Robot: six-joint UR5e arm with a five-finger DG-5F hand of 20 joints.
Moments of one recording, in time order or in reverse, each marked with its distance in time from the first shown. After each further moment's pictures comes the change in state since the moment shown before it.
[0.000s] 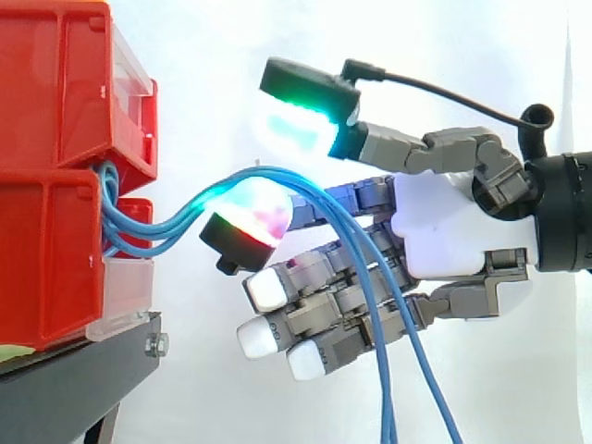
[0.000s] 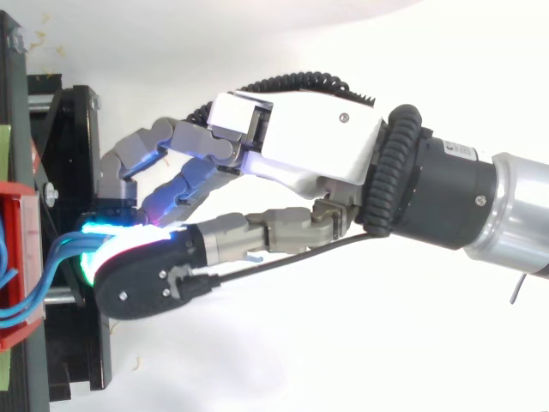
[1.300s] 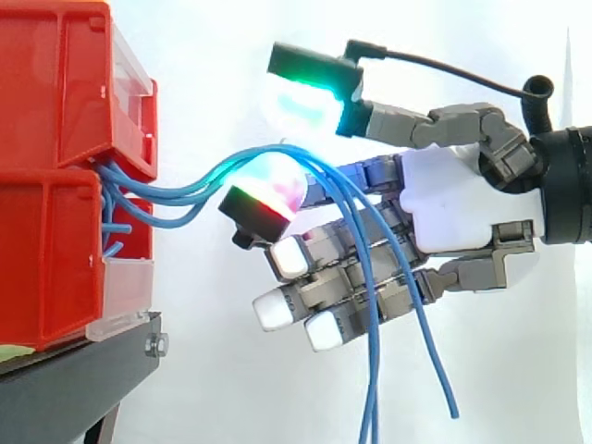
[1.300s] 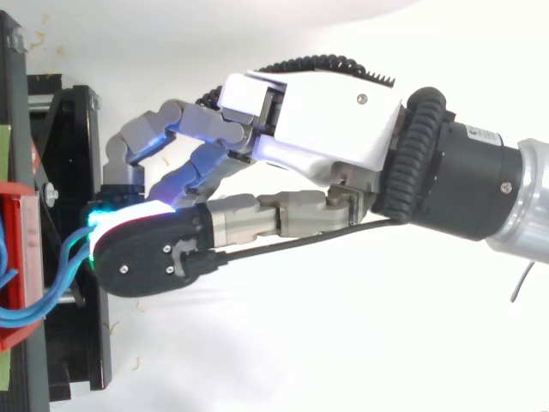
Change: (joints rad) arm -0.007 0.024 0.008 -0.047 -0.003 0.006
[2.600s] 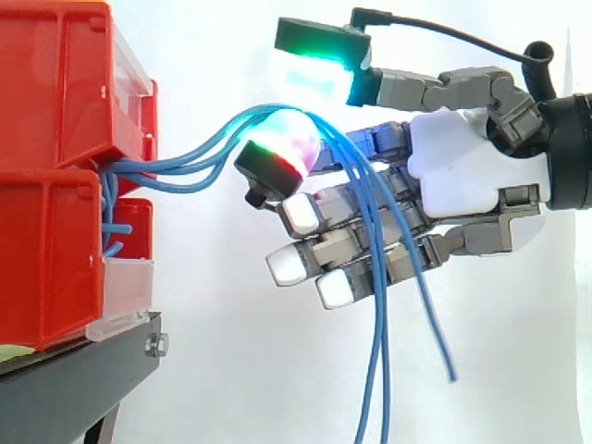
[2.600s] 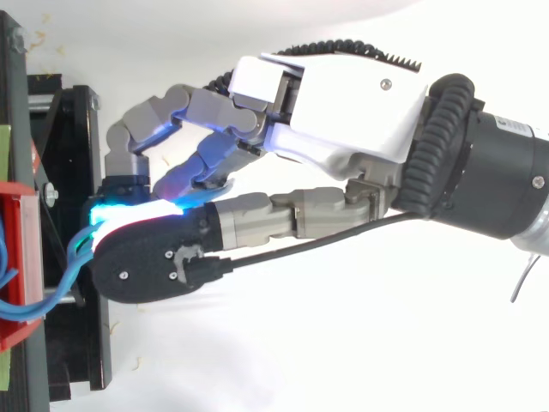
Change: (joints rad) arm -0.001 0.029 0.000 -0.016 0.006 -0.004
